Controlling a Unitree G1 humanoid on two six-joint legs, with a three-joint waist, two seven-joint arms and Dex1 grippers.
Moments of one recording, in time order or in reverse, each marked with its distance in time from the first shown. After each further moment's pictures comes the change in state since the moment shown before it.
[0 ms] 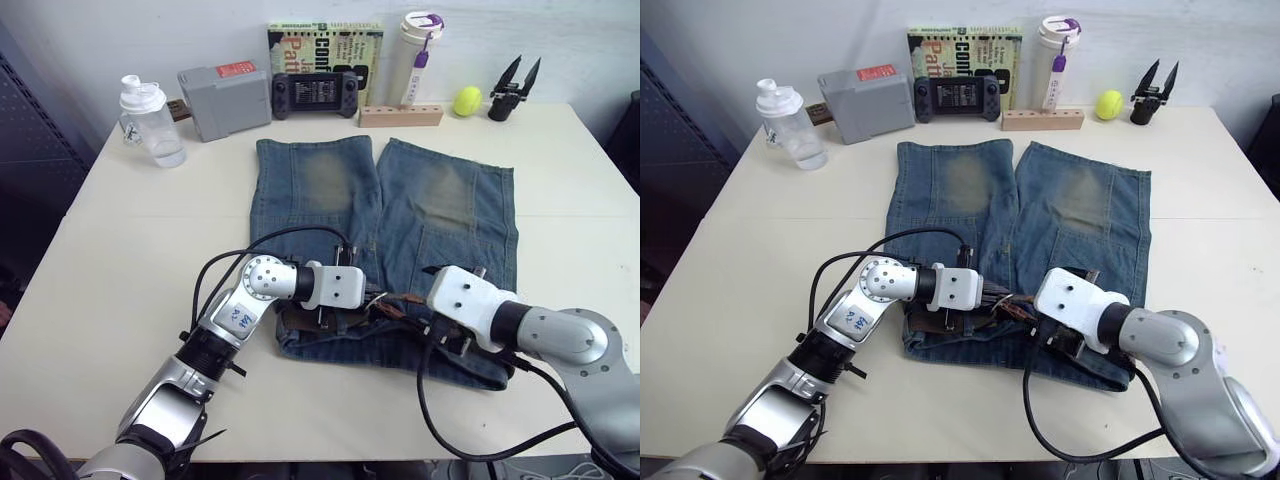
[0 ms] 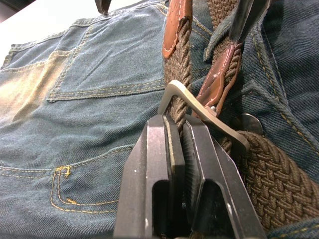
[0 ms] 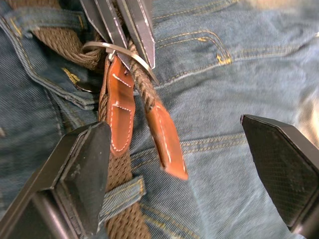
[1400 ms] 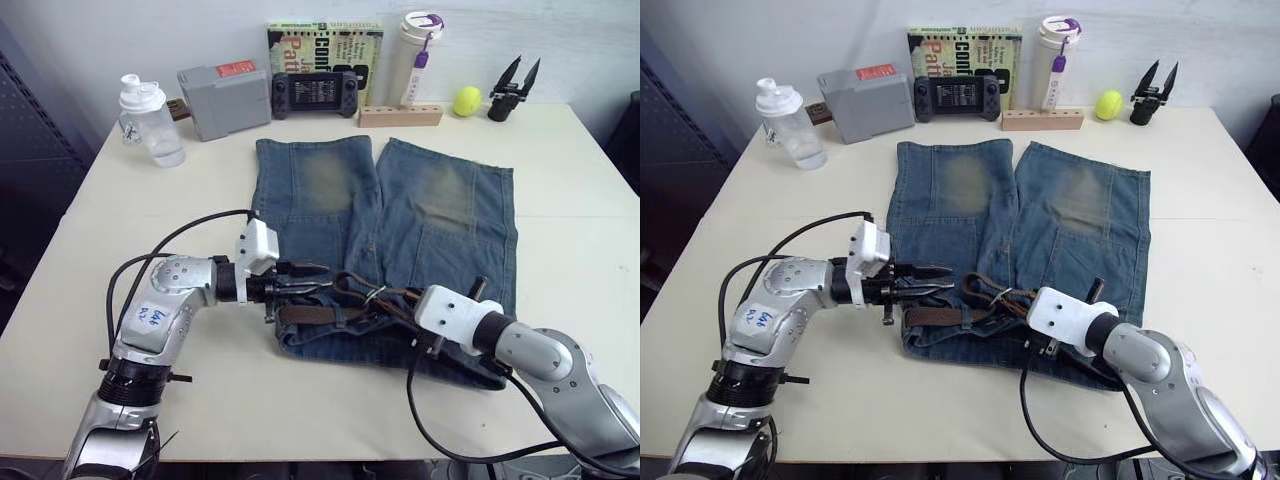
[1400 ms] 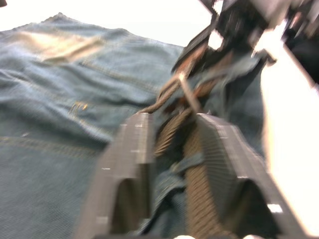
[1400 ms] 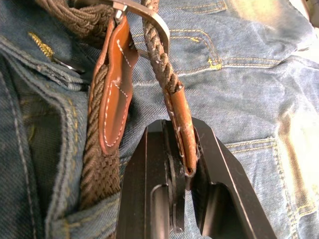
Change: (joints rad) left arm 0.199 0.190 0.362 -0.363 -0.585 0.600 -0.116; right arm 0.143 0.036 0.048 0.165 -0.104 -0.396 -0.195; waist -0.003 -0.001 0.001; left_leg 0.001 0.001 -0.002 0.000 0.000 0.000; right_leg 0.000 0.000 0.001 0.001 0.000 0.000
